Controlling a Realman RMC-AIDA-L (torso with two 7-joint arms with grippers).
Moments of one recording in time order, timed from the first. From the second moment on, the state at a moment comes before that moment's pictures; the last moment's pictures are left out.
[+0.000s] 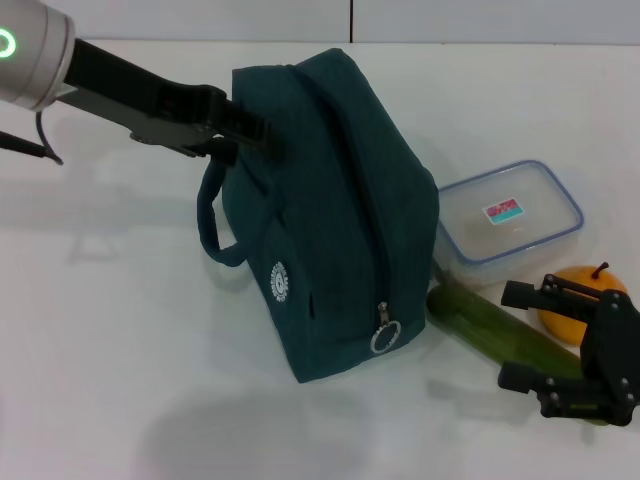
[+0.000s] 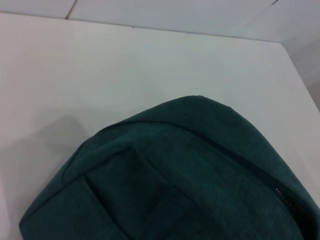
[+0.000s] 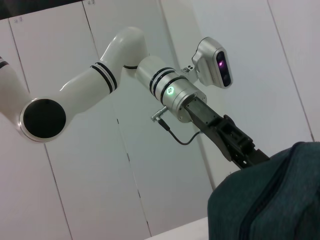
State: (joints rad) left arm -0.66 -2.03 0.93 1.38 2.28 1.83 -2.88; right arm 0.35 1.99 -1.13 -0.41 -1.46 -1.80 1.03
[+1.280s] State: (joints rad) left arm -0.72 -2.01 0.92 1.29 2.25 1.79 -2.83; right arm 0.35 1.99 -1.13 -0.39 -1.46 -1.79 1.02
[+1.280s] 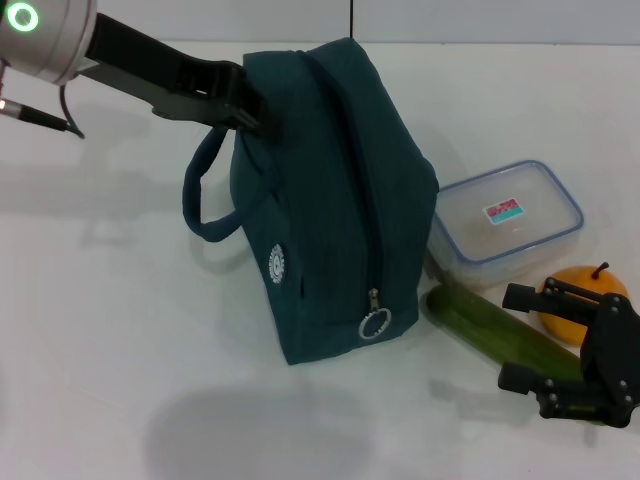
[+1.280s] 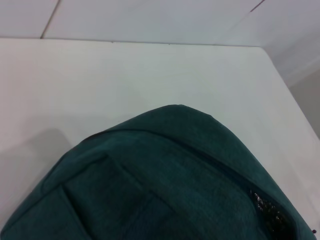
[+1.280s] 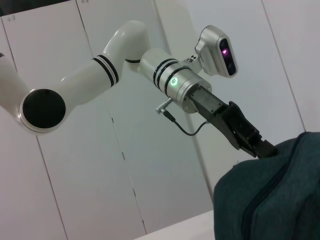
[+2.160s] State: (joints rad) left arm -0.72 -1.99 0.92 1.26 2.25 1.79 -2.80; right arm 0.35 1.99 -1.13 -0.39 -1.46 -1.78 1.02
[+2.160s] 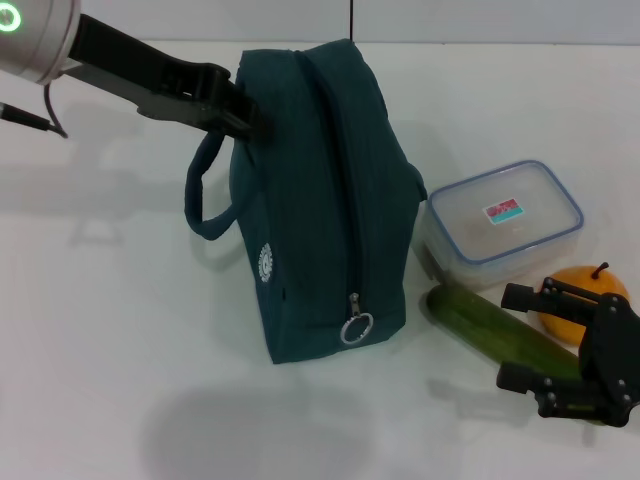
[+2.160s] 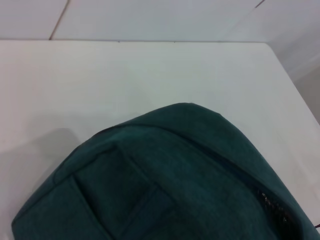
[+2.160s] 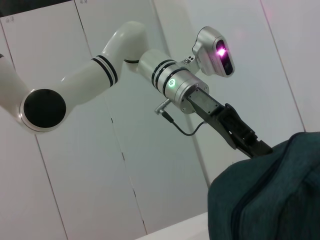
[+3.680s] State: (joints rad) left arm -0.78 -1.99 0.85 1.13 2.28 1.80 -2.80; right arm 0.35 1.99 -1.13 -0.38 -1.46 -1.78 1.00
